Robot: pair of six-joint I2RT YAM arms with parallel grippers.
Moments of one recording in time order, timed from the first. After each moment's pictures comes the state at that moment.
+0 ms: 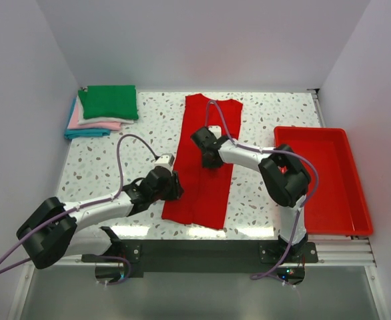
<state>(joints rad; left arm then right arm) -0.79 1.23 0.48 0.01 -0.16 -0.69 0.73 1.99 1.37 -0.53 0.37 0.66</state>
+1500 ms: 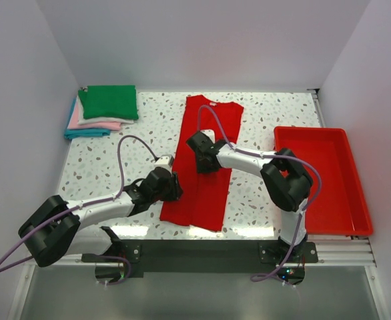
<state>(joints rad) -0.79 1.26 0.46 0.04 -0.16 -0.69 0.79 1.94 1.34 -0.54 0.31 0.63</state>
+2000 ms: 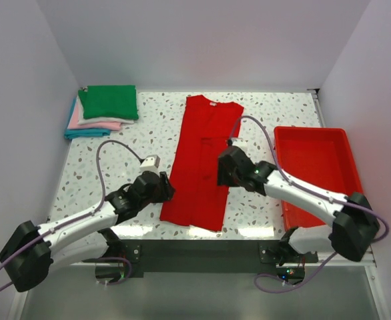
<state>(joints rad) -0.79 1.01 0.43 -0.13 -0.25 -0.76 0.81 1.36 0.95 -0.53 0.31 0.69</state>
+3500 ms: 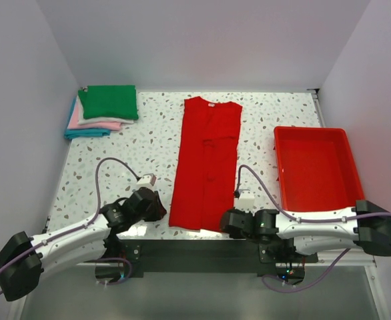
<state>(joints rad) -0.84 0.82 0.24 -0.26 -0.18 -0.85 1.38 1.11 0.51 -0.62 0.46 1.31</state>
